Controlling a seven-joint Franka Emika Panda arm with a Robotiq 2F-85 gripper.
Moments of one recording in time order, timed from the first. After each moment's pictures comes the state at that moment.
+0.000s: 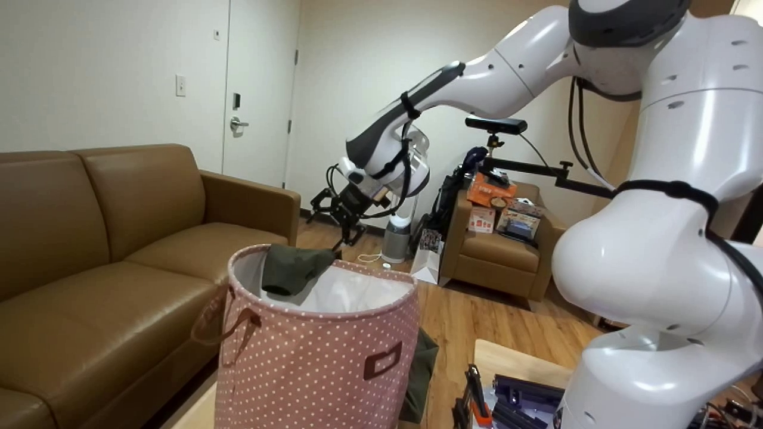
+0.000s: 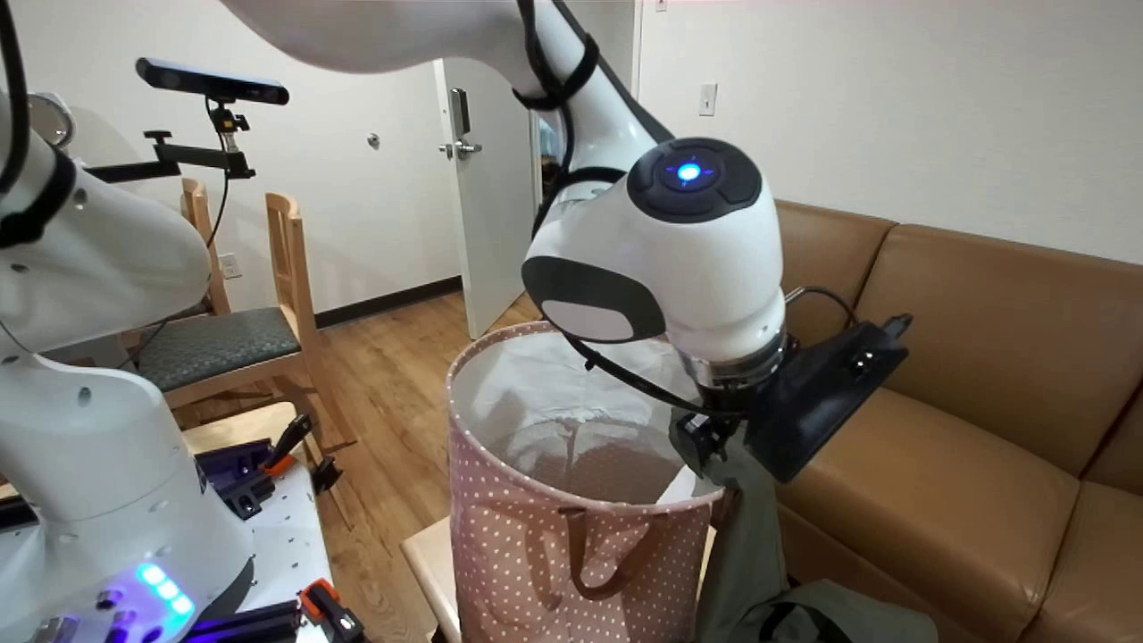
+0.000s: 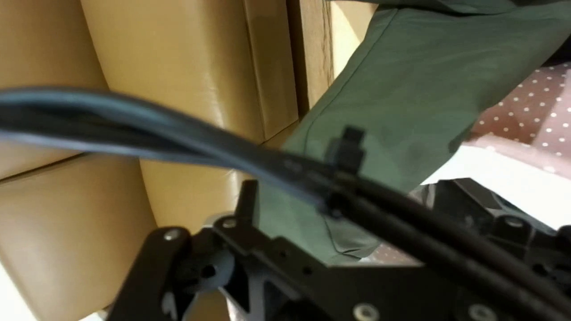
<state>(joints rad) -1.42 0.41 0.90 -2.28 0.45 2.91 -2.60</state>
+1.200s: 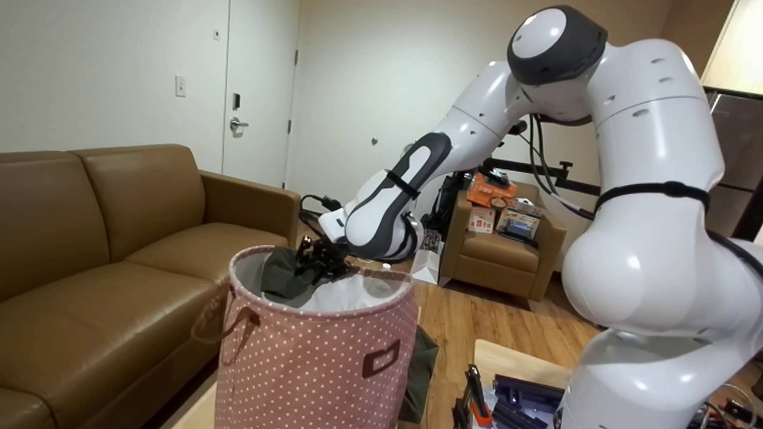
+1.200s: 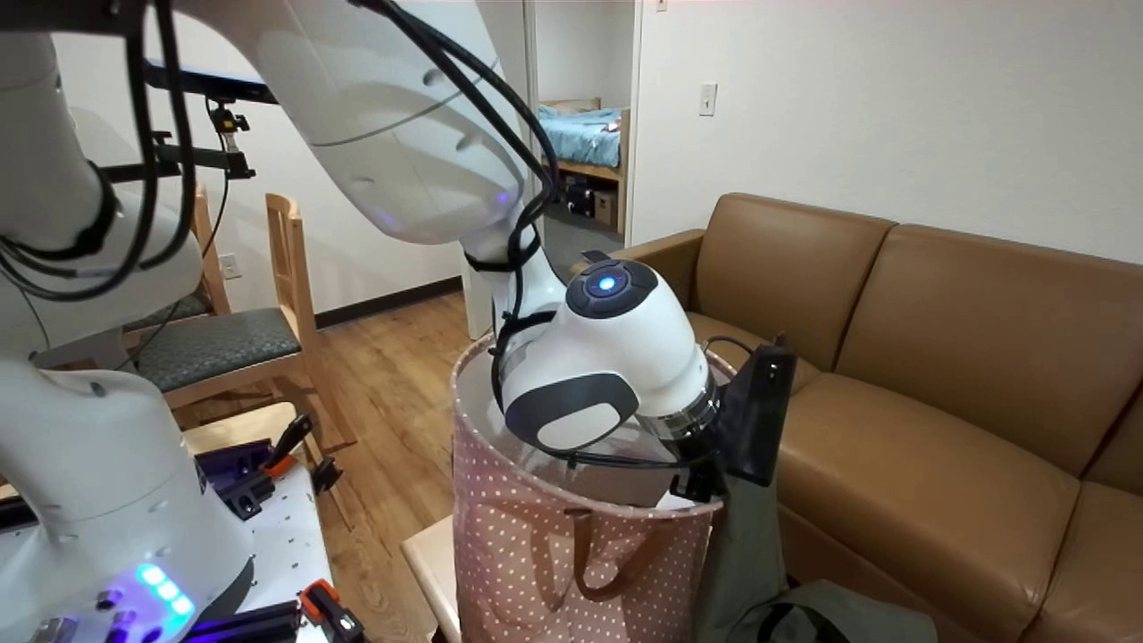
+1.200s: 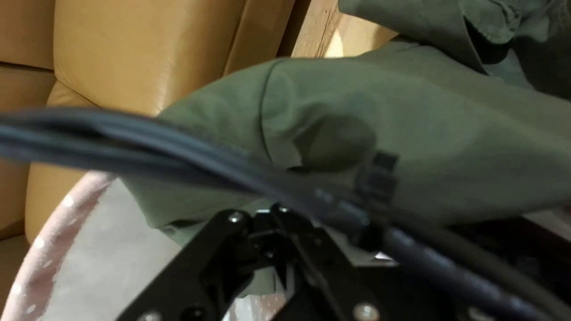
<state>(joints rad) -1.10 0.60 0.55 -2.34 -0.24 3.32 -2.45</state>
